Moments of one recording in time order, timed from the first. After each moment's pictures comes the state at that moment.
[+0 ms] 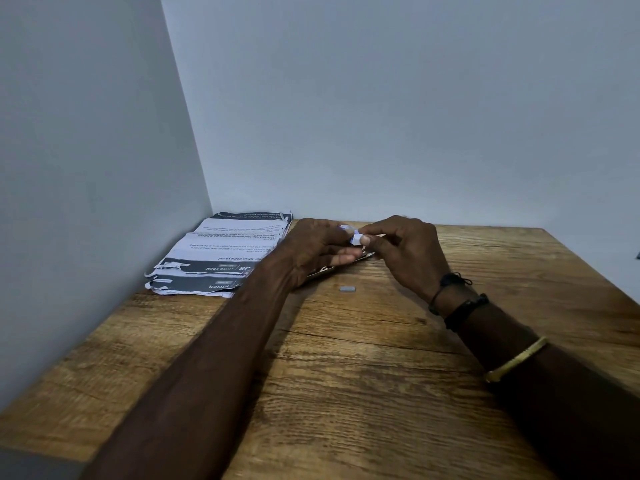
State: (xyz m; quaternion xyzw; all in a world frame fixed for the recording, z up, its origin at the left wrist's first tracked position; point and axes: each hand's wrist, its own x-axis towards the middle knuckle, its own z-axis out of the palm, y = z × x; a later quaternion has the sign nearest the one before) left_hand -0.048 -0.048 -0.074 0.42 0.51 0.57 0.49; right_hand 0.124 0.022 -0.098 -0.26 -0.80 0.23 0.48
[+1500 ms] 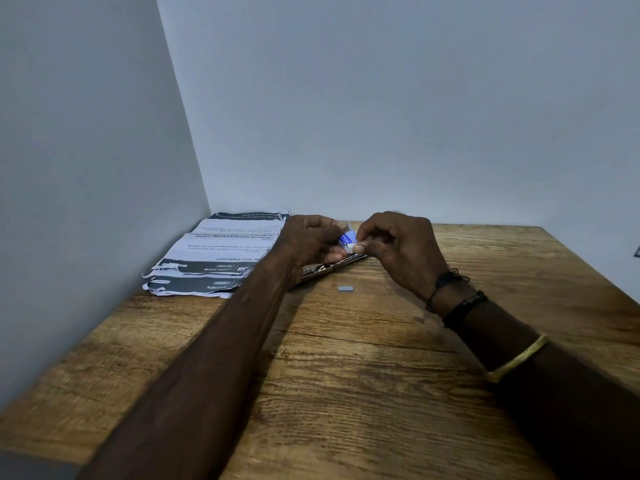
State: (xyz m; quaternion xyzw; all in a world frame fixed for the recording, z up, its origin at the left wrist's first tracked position) left_hand -0.048 -0.048 -0.072 0.40 0.57 0.60 0.40; right_hand 0.125 0.019 -0.089 -0.23 -0.84 0.16 0.46
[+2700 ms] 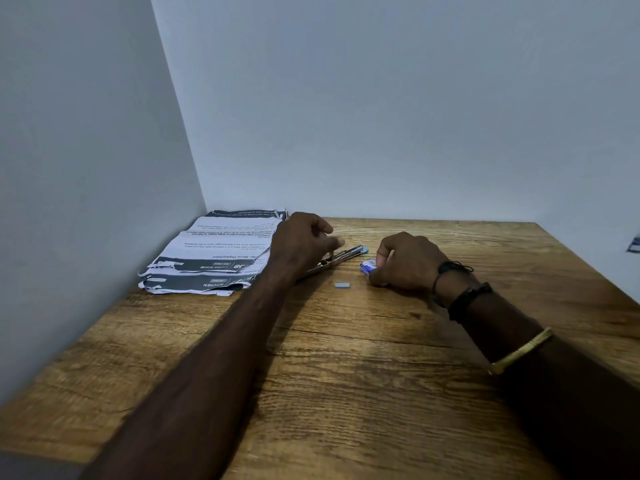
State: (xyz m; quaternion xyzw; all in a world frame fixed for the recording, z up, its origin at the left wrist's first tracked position) left_hand -0.056 -0.040 -0.087 0.52 0.74 0.41 0.08; right_hand 0.134 0.026 -0.092 -0.49 -0.83 0.19 0.18
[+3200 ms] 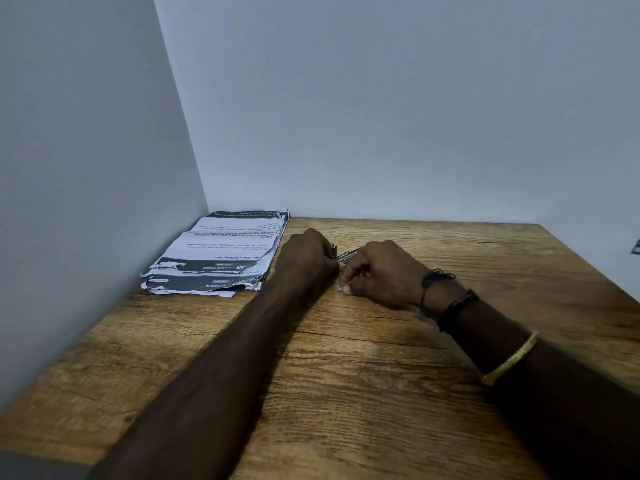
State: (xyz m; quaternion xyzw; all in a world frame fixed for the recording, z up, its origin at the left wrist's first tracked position) left_hand -0.047 -0.042 -0.098 0.54 0.79 0.27 0.07; right_hand 0.115 0.008 -0.098 -0.29 -0.93 0.17 0.17
